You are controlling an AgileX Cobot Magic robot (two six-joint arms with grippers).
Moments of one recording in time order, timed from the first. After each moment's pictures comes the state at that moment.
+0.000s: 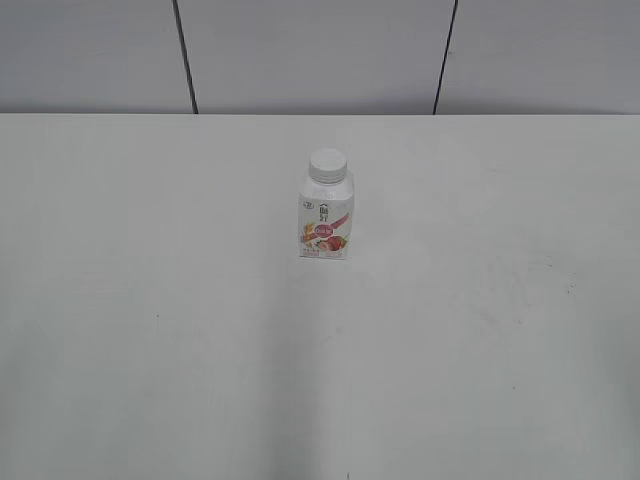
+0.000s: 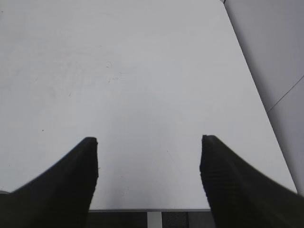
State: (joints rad) left arm 0.00 -0.01 -0.52 0.01 1.06 0.02; right arm -0.07 -0.01 -0.52 0.01 1.10 -0.24
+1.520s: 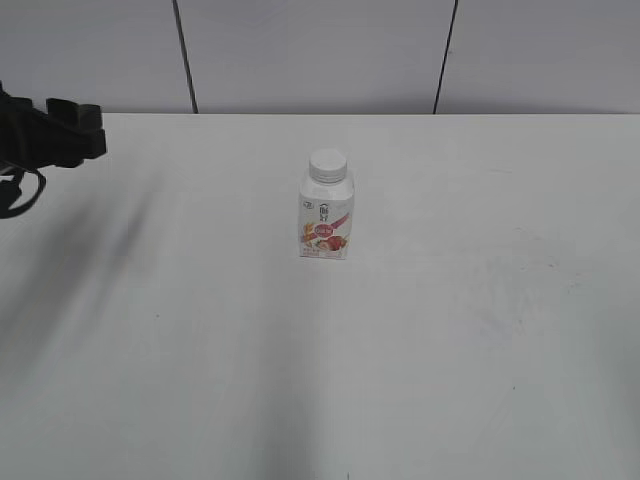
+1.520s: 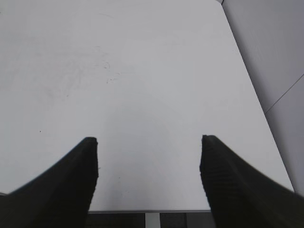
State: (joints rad) left arm -0.20 1.46 -0.61 -0.11 -0.45 0.15; right arm -0.07 -0.01 -0.52 0.00 1.09 -0.24
